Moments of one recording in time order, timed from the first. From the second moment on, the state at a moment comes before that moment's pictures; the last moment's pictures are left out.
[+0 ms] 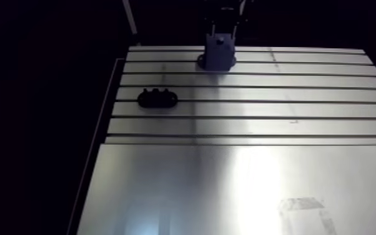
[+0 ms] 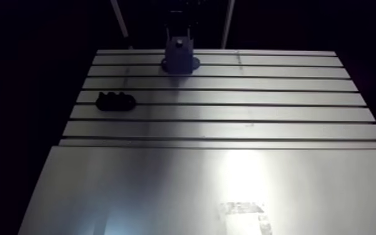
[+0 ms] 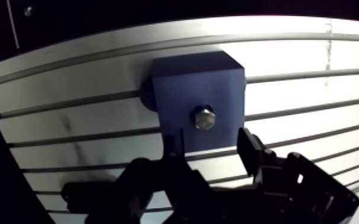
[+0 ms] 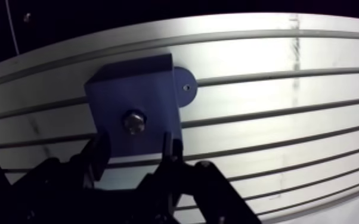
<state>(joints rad) -0.02 -0.99 1.42 -1.91 -1.59 -1.47</state>
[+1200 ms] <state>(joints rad) -0.02 -0.98 1.44 -1.96 -1.58 -1.50</state>
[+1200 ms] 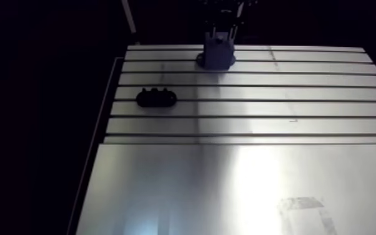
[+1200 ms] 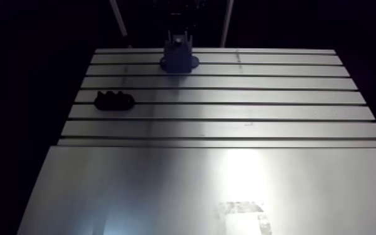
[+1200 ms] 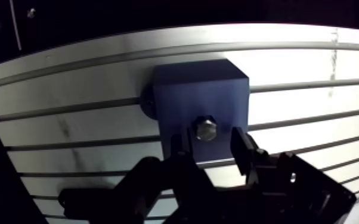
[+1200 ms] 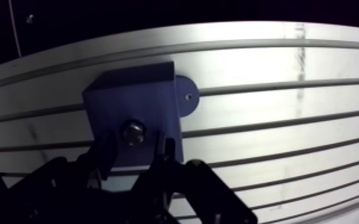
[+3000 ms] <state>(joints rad) -0.02 -0.98 1.45 -1.98 -1.58 -1.51</state>
